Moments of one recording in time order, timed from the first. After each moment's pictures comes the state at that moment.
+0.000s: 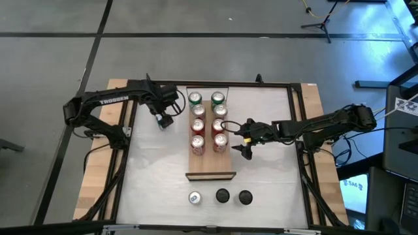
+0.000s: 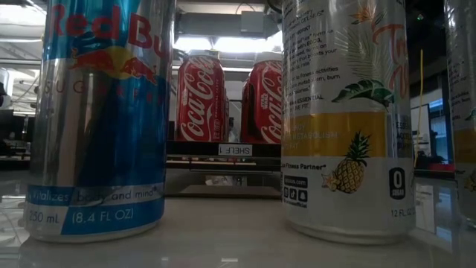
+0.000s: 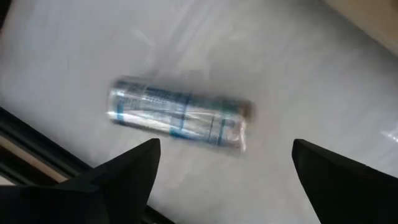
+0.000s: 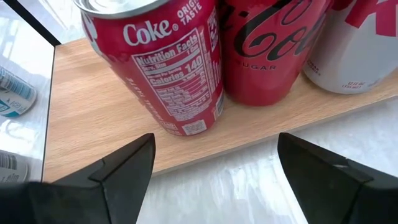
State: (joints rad) left arm 0.44 1.39 1.13 -1.22 -0.08 -0.22; right arm 0.07 1.29 0.66 -0.06 0.09 0.29
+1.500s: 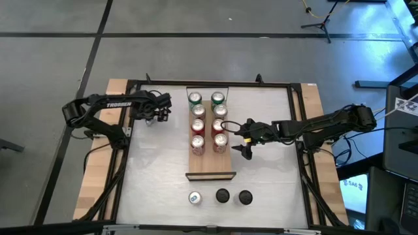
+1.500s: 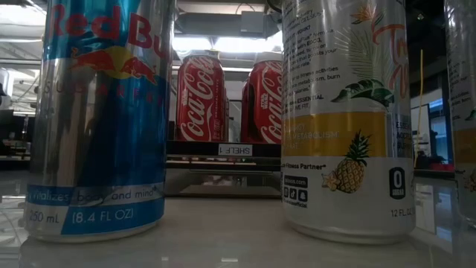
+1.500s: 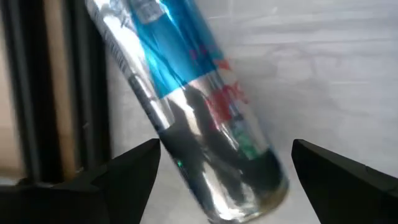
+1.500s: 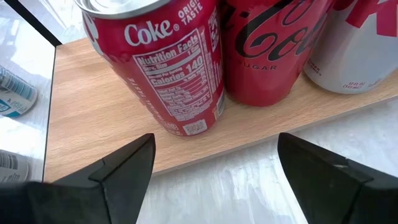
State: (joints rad) left arm 0.57 1.38 0.74 -0.96 -0.27 -1.05; right arm 0.07 1.29 0.66 -0.06 0.09 0.29
